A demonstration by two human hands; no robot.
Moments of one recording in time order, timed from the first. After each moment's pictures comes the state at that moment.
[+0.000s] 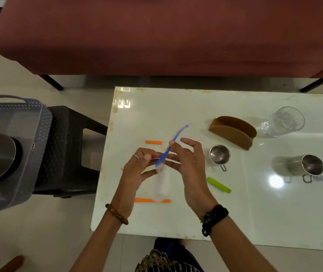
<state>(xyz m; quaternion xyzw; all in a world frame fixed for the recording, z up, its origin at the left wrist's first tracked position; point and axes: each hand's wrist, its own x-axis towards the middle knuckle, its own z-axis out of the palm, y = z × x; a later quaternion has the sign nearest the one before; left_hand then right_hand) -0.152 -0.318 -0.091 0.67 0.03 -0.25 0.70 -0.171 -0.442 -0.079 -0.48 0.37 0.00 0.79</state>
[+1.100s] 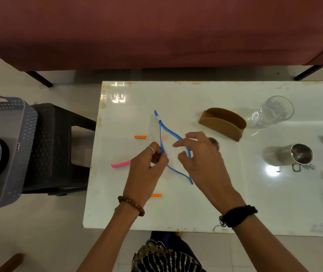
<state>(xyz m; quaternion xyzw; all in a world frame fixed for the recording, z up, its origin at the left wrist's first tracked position) -0.162 -0.372 -0.088 0.83 -0.03 -0.19 0.53 -0.188 -0.505 -0.074 -0.92 0.16 0.07 0.35</state>
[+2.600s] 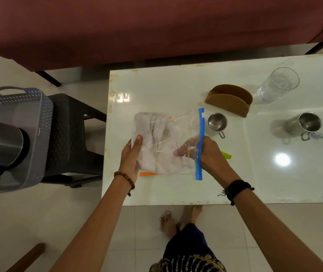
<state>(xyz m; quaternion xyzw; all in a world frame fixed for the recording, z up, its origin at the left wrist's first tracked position) -0.169 -0.291 -0.171 0.61 0.20 -0.26 0.72 -0.226 -0.480 -0.128 -0.79 0.21 0.15 0.55</state>
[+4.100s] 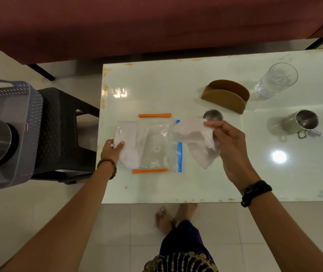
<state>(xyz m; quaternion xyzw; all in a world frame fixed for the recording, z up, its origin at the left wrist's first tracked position) -0.138 -0.259 -0.210 0.83 0.25 -0.25 0.43 -0.253 -0.516 -0.105 -0.62 0.31 -0.05 0.72</state>
